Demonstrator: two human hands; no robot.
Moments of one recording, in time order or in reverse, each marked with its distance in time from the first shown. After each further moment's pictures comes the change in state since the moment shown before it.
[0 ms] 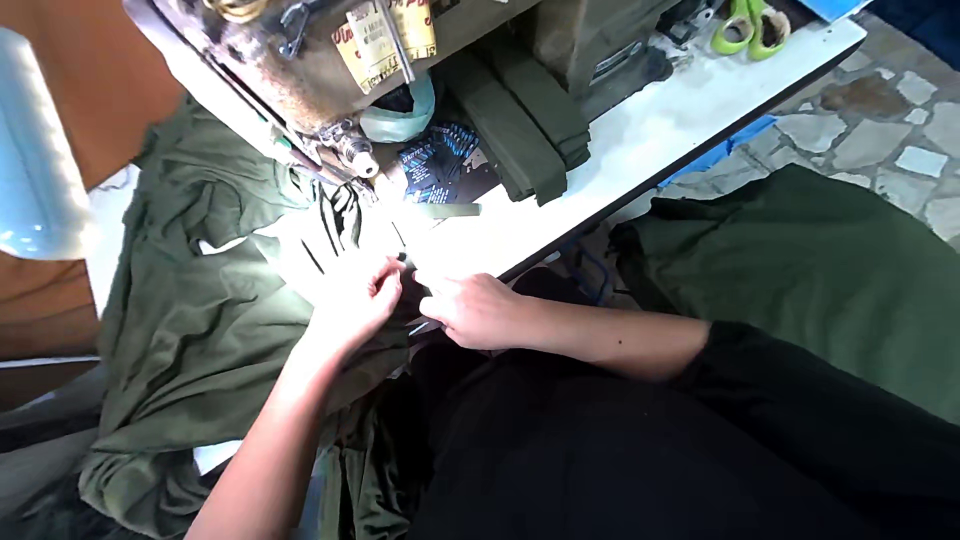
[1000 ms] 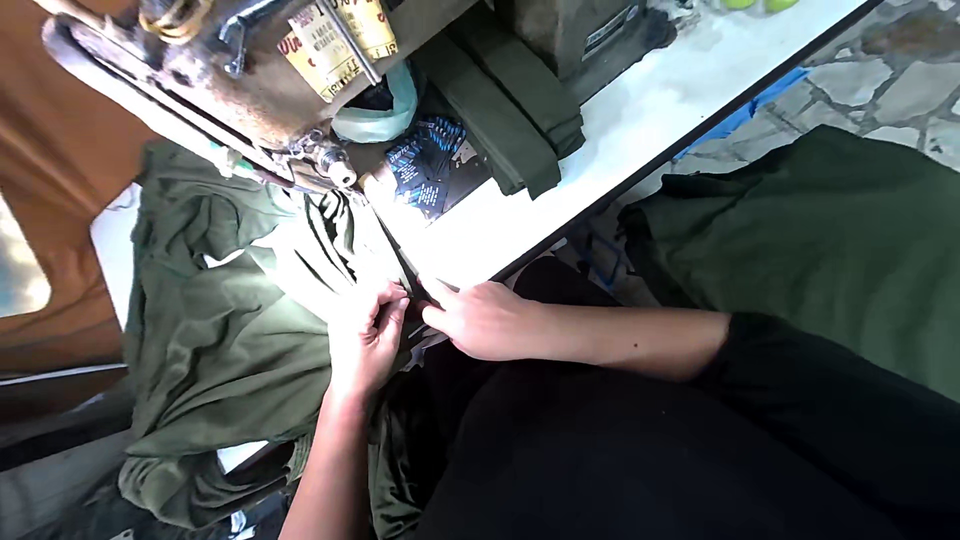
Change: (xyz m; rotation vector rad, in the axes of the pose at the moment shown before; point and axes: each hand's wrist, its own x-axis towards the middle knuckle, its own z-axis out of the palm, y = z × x) left_hand -0.033 0.015 0.031 -0.241 0.295 0.015; right_hand -0.008 -0.009 -0.014 -0.008 -0.278 0.130
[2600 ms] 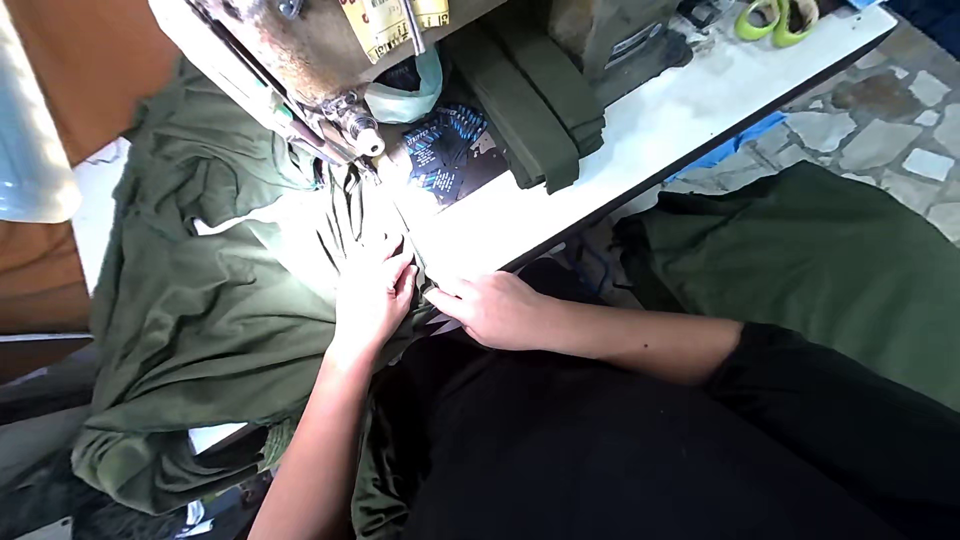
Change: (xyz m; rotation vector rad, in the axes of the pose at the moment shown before) left_hand 0.009 -0.021 0.011 0.346 -0.122 -0.020; right_hand -0.002 0.016 0.032 -0.128 0.364 -0.181
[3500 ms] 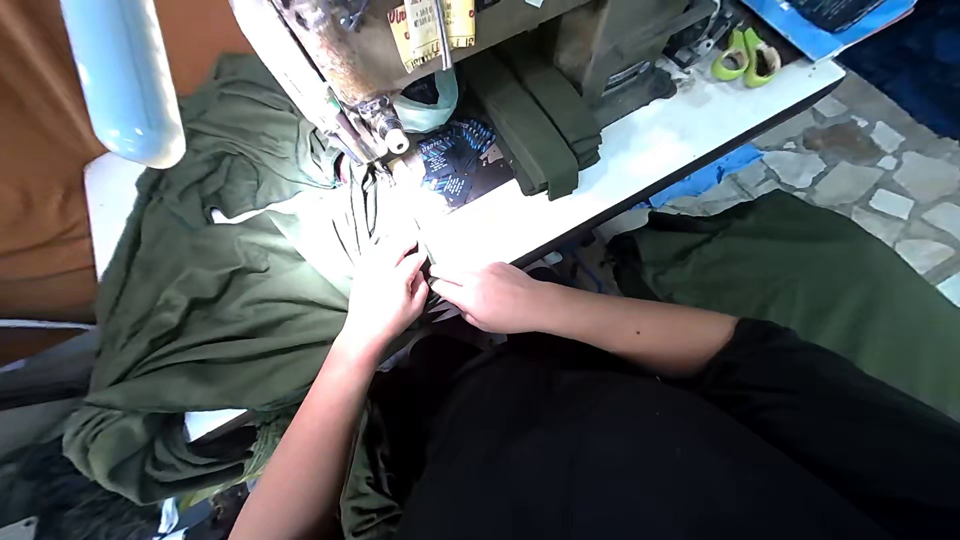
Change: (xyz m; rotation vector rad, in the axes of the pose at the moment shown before) left_hand -0.004 0.003 -0.004 0.032 -0.051 0.085; right_hand 0.010 0.002 -0.007 -0.021 -0.057 -0.059
